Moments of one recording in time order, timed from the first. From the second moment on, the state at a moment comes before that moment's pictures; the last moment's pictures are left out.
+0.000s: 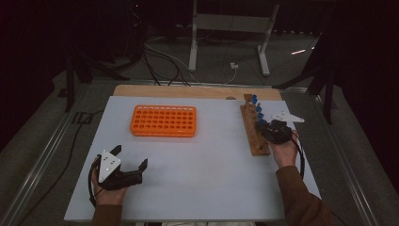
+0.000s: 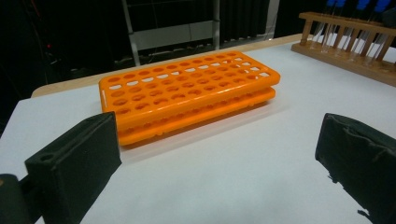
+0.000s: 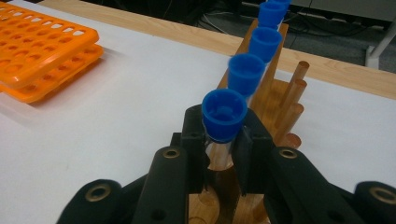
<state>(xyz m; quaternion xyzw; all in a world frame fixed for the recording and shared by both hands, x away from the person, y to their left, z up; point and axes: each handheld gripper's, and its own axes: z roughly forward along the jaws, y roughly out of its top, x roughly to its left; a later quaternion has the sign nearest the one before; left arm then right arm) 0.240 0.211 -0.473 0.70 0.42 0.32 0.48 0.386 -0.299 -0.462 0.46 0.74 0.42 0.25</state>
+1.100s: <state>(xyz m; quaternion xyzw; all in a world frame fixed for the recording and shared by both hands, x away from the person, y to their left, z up) 0.285 0.172 -0.443 0.74 0.35 0.27 0.50 0.377 -0.299 -0.382 0.40 0.75 0.44 0.29</state>
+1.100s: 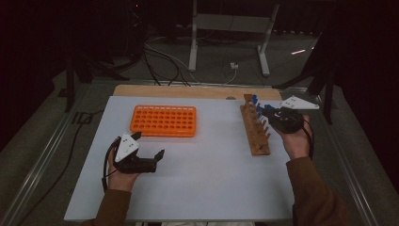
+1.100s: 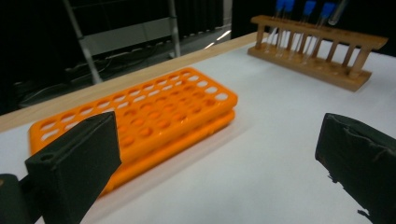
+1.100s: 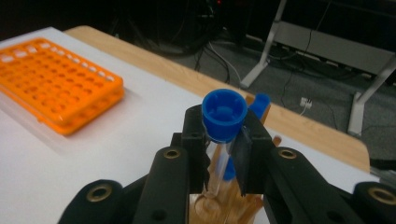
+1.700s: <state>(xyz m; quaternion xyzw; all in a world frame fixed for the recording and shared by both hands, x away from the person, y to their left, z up) 0.327 0.109 -0.438 0.76 0.31 0.24 0.51 0.374 -0.252 -0.390 0.37 0.78 0.46 0.22</state>
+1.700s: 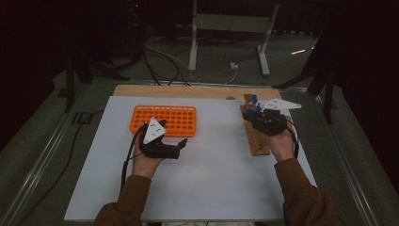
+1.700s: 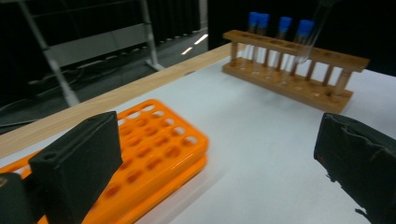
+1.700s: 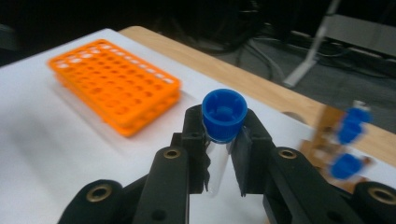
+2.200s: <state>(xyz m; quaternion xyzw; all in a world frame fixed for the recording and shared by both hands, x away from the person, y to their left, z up) 0.344 0.059 -0.439 0.77 0.30 0.21 0.52 0.365 -0.202 -0.391 0.32 0.80 0.48 0.17</state>
